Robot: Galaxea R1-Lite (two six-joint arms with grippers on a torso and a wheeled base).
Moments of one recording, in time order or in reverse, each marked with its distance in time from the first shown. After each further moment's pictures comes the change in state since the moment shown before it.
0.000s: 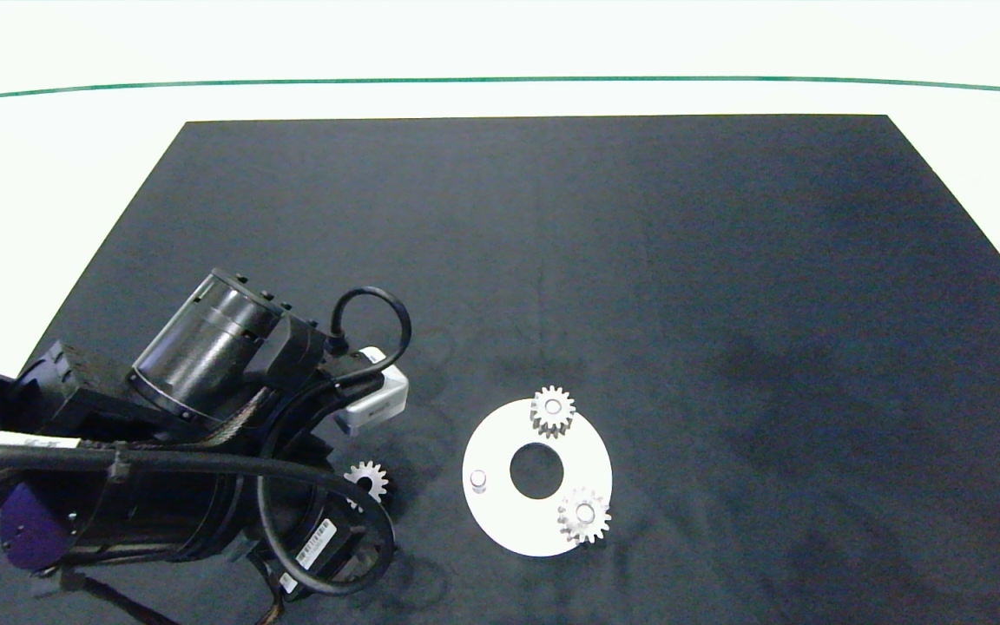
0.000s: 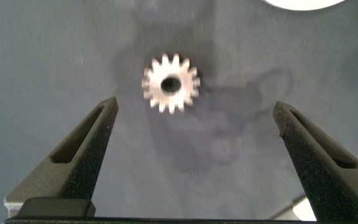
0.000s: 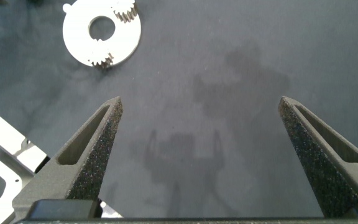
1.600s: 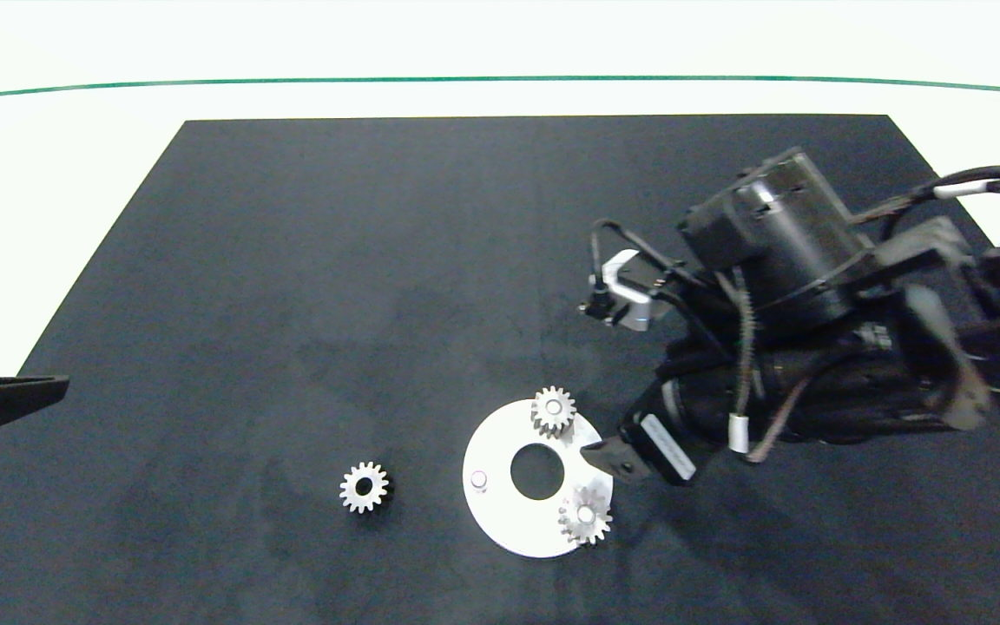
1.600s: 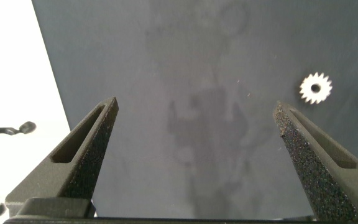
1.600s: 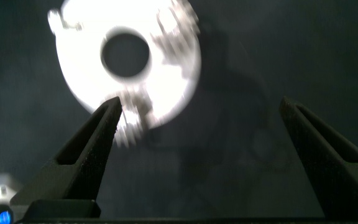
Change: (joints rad) left arm 0.557 -0.469 -0.243 0.300 -0.066 -0.031; right arm 0.054 0.763 -0.405 0.074 0.026 0.097
